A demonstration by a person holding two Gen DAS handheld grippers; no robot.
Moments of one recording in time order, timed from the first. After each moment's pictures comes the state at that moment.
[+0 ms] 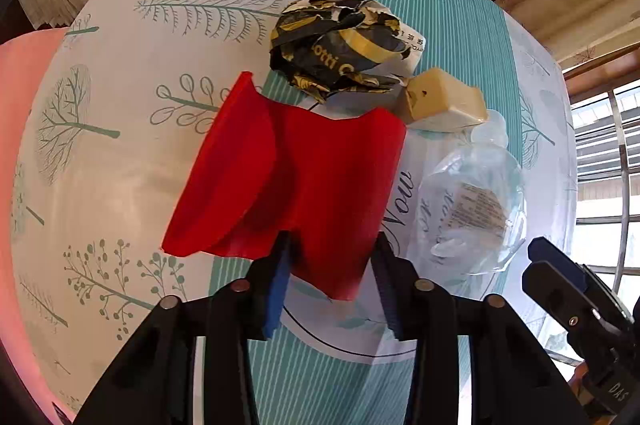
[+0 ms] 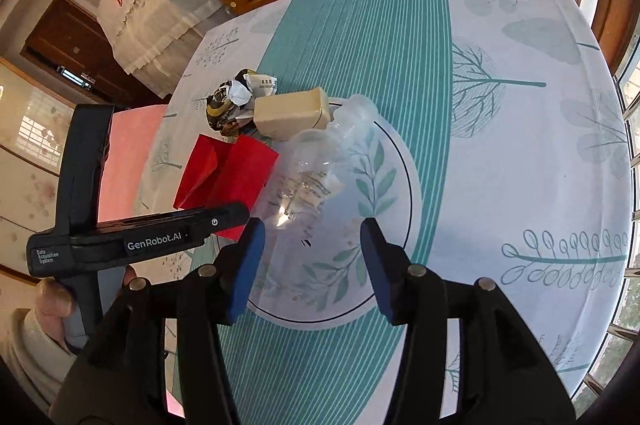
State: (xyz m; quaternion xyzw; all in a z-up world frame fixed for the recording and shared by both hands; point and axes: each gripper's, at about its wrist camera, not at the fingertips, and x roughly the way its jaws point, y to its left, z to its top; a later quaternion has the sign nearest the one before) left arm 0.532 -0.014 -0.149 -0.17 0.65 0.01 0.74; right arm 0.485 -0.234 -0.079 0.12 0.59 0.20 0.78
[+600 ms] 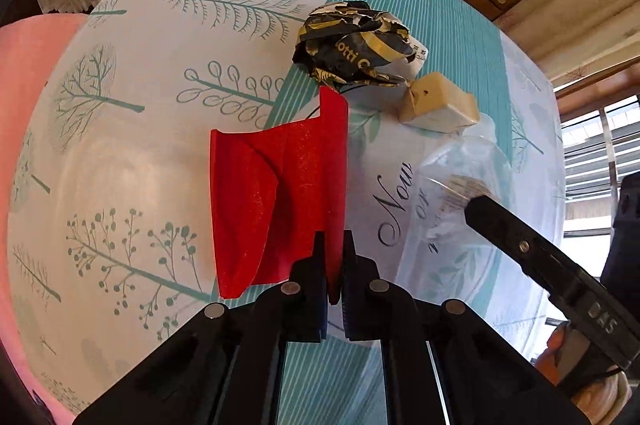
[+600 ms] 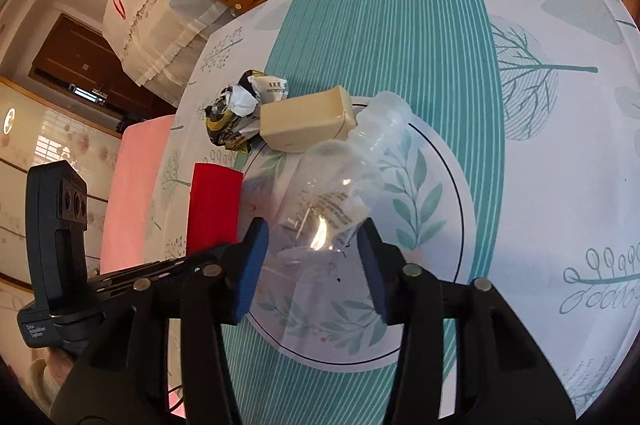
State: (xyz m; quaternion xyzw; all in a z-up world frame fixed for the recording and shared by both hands) left arm 0.498 0.004 -0.134 -0.21 0.62 0.01 0.76; right arm 0.505 -0.209 -0.108 0.16 0.59 0.22 0.76
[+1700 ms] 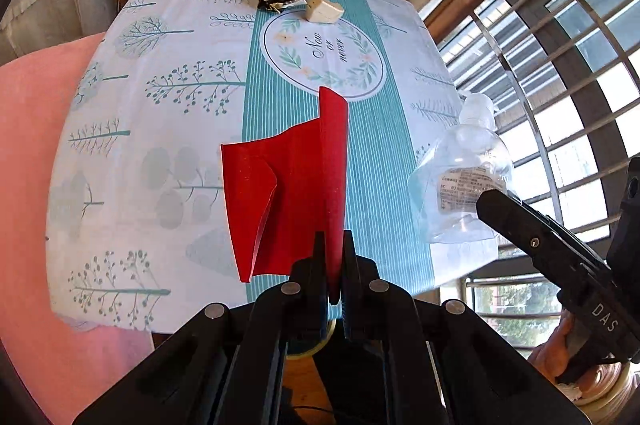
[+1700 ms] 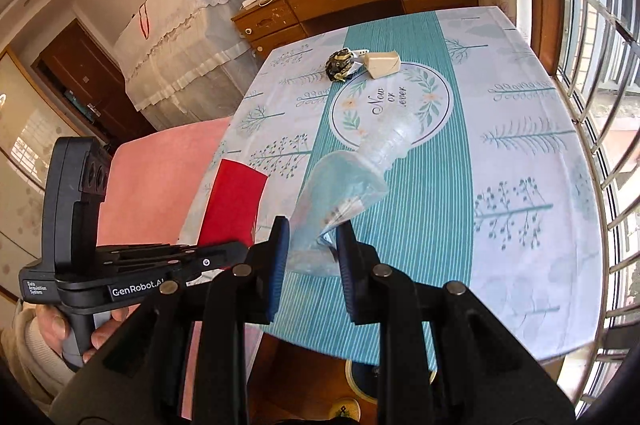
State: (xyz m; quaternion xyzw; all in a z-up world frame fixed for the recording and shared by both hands) left arm 0.201 0.039 -0.031 -0.13 0.57 -0.17 0.79; right arm 0.149 -0.144 0.048 0.11 0.47 0.15 0.86
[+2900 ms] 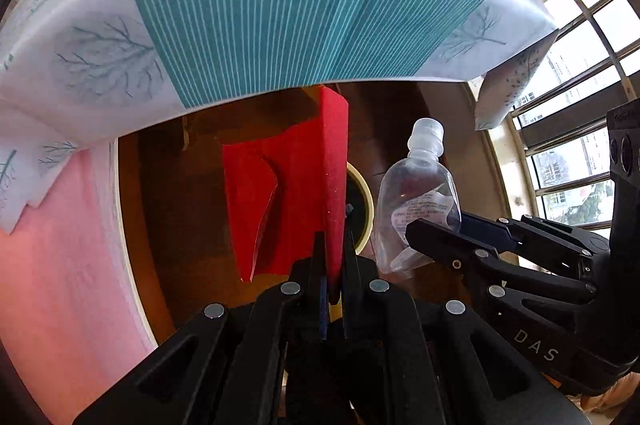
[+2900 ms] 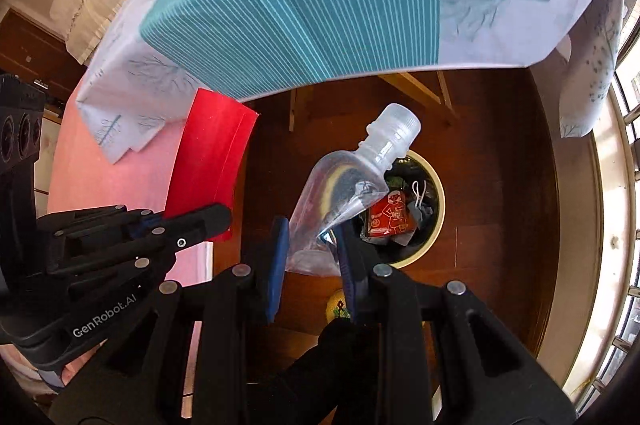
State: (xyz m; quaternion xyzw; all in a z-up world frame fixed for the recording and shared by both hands) left arm -0.013 -0.032 -0.249 -0.01 0.63 -0.19 0.76; right arm -0.069 -0.172 -0.207 0.13 0.62 0.07 0.77
